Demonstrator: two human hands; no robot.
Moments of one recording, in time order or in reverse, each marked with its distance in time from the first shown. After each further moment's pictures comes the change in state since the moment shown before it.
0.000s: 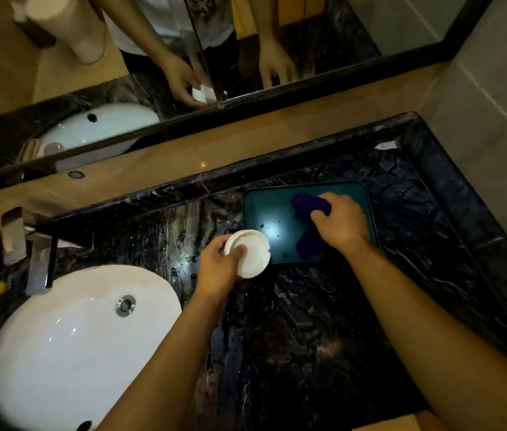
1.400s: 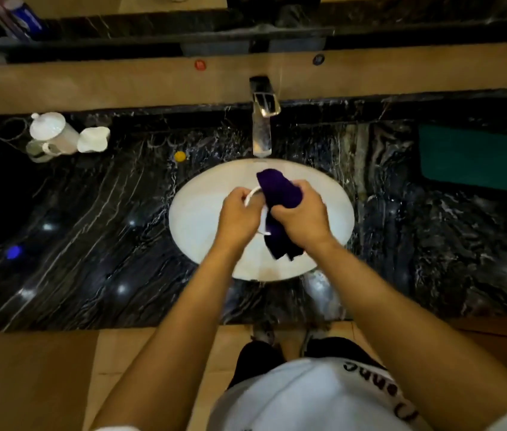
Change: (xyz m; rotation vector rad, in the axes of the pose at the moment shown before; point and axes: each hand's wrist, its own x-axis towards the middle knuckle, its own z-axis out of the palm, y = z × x) left_hand -0.083 -0.119 -0.394 0.017 0.078 0.135; right_hand -0.353 -0.317 0.265 0.419 -0.198 -0.054
